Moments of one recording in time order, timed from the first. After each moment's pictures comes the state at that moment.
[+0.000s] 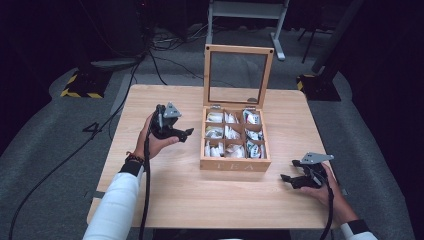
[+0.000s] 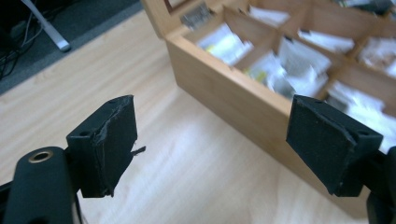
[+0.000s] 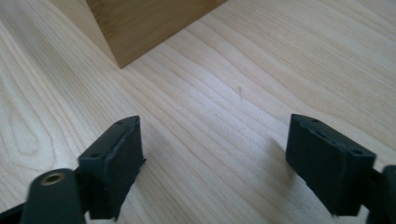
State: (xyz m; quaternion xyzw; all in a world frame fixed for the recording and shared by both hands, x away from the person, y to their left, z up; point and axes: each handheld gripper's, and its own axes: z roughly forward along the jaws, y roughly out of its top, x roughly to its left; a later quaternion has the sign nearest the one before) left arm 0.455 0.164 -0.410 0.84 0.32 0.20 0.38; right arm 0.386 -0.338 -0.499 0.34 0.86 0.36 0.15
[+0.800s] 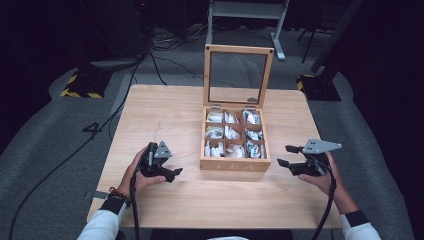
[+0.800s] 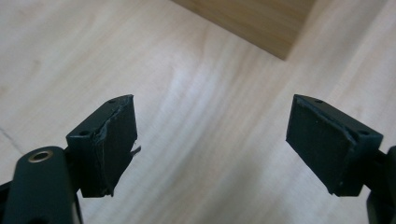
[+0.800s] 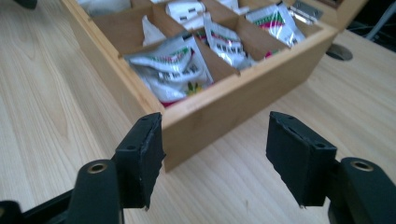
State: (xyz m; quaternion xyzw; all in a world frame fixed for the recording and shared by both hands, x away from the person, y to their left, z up) left arm 0.378 0.189 -0.468 0.88 0.30 0.14 0.33; right arm 0.388 -0.310 -0.426 0.26 0.84 0.43 0.18
